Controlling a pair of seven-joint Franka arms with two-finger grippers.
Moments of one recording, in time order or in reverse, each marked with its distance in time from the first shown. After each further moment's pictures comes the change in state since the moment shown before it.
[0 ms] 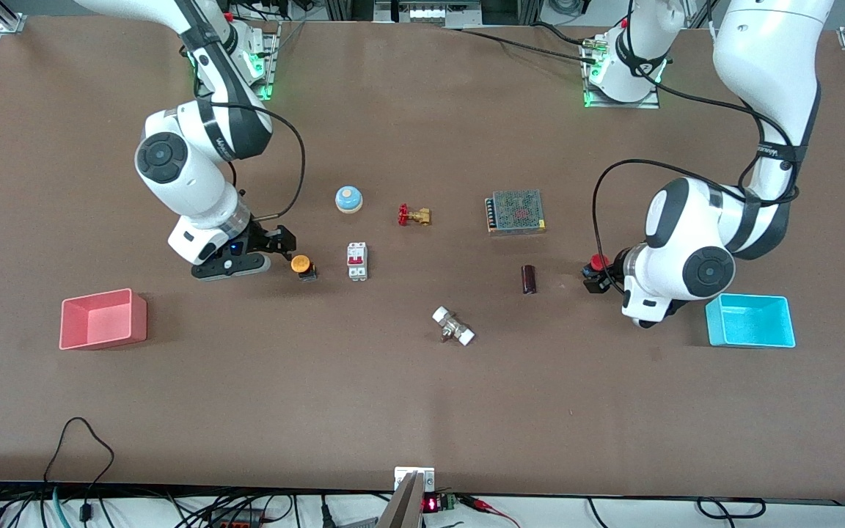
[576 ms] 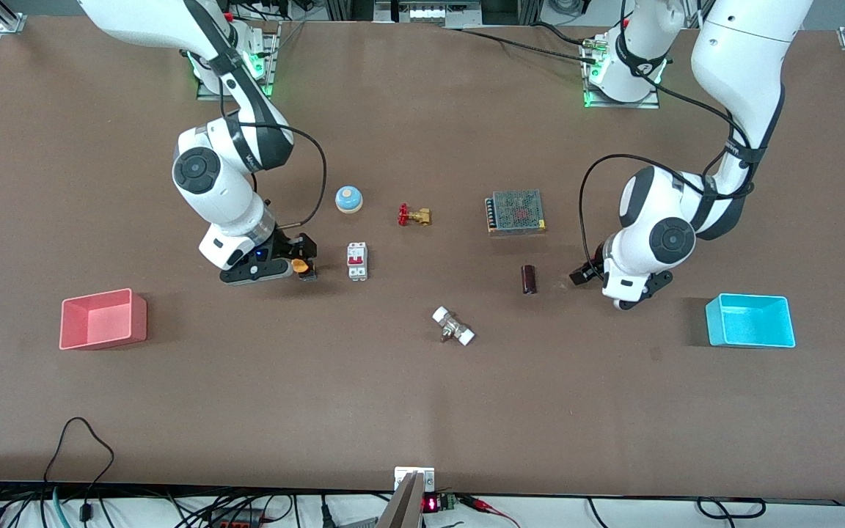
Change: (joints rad) left arm -0.020 -0.029 -0.001 -0.249 0.045 0.311 -0.006; right arm 0.023 0.099 0.014 -0.005 0.000 0.129 0.053
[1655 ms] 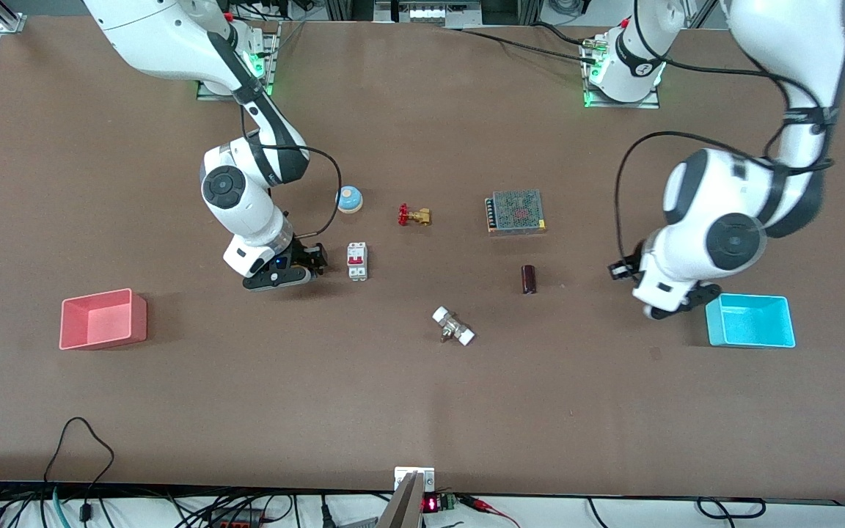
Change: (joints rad) left arm 0.048 -0.087 0.028 0.323 0.027 -0.455 0.321; right arm 0.021 0.107 0.000 0.001 -0.010 0.115 0.004
